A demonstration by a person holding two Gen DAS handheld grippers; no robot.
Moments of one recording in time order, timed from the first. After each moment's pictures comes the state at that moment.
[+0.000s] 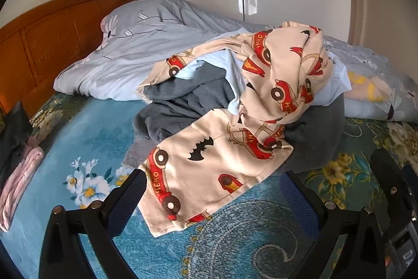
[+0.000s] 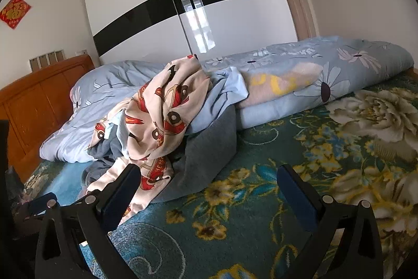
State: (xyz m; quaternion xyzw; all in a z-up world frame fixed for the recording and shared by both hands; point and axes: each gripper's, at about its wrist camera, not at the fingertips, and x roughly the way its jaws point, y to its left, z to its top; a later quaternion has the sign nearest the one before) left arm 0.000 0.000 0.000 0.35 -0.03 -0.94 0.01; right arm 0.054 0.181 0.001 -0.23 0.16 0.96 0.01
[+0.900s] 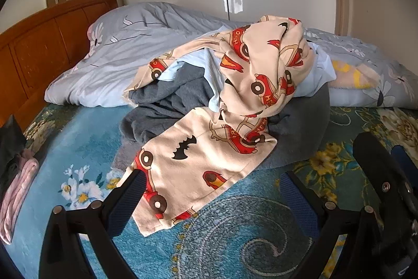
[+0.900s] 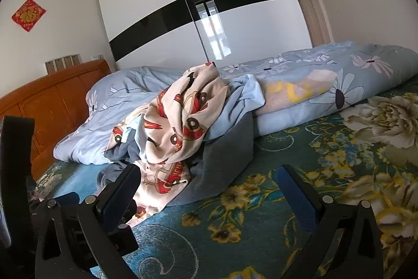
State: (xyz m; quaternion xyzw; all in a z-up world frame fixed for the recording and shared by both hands) left arm 0.005 0.018 -0.003 0.35 -0.06 -0.94 -0.02; right arm 0.057 0.179 0.005 -0.19 0.16 0.97 -0.04
